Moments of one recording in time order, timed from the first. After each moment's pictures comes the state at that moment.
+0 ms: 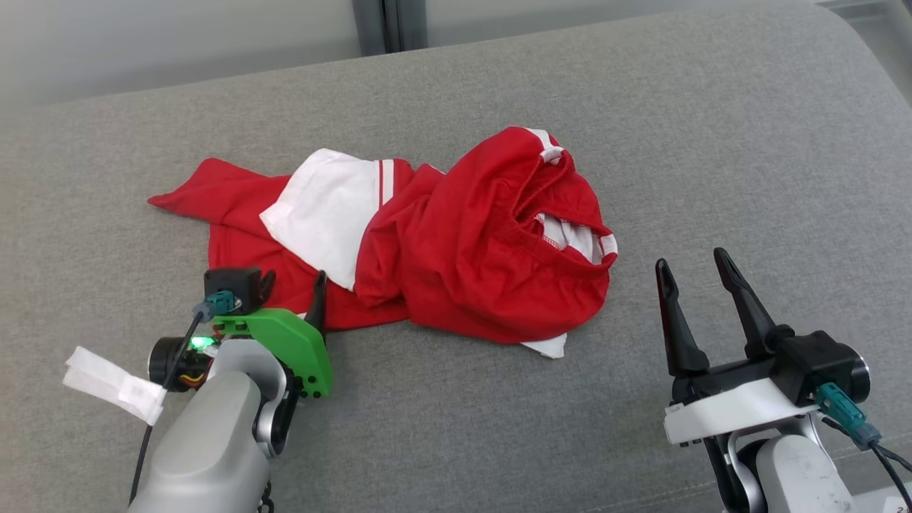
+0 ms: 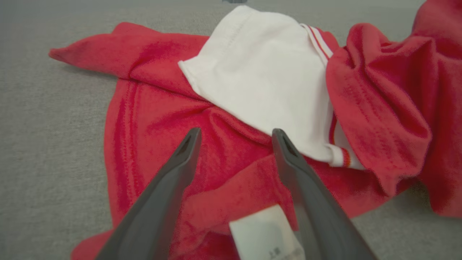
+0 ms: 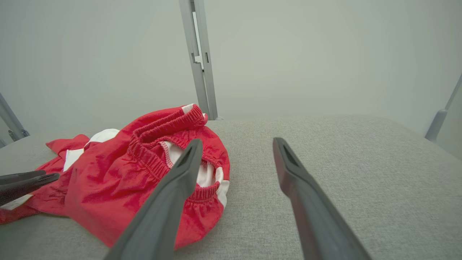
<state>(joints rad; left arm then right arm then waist) -0.56 0.17 -0.51 0.79 -0.57 0.03 -0.11 -0.08 -0.05 0.07 0.05 0.11 0.13 -0.26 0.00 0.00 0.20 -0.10</state>
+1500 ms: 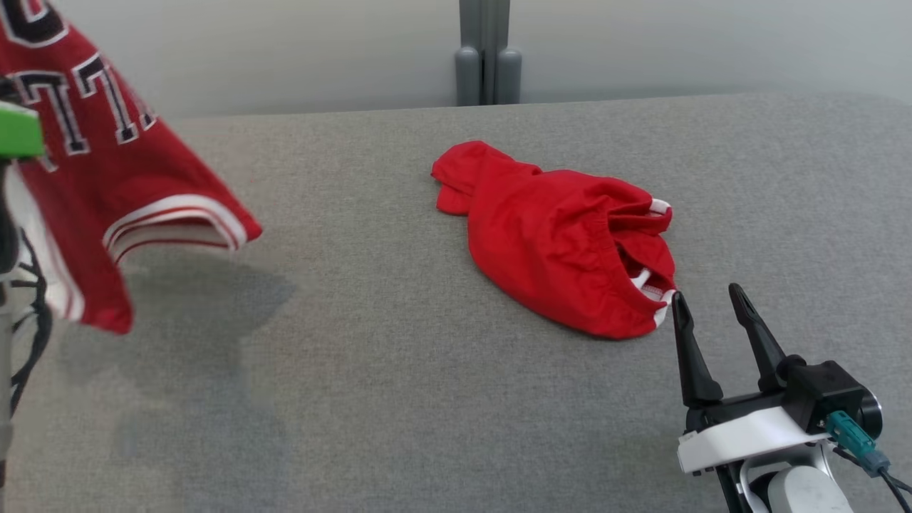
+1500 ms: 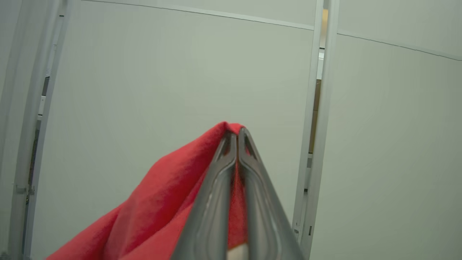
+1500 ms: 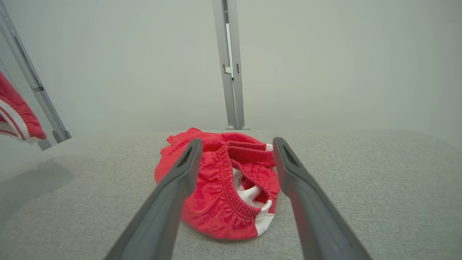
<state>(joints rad) -0.74 0.46 -0.12 0.16 -0.70 0.03 -0.16 -0.01 -0.05 0.04 0.06 0.12 0.13 -0.26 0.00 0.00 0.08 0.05</state>
